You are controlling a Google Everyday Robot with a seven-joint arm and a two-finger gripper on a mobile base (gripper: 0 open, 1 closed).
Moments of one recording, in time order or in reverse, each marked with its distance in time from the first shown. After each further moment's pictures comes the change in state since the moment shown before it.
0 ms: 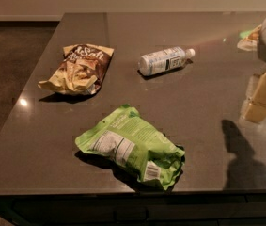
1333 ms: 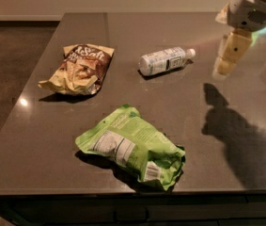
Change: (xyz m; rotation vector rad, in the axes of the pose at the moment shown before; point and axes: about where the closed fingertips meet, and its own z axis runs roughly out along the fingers) arm -0.030 -0.120 0.039 0.031 -0.046 -0.021
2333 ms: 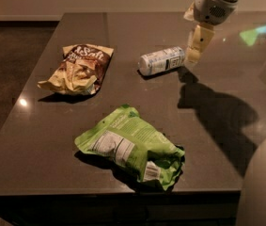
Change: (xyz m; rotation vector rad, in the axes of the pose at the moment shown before) arm -0.059 -0.053 0.055 -0.062 -0.099 -0.088
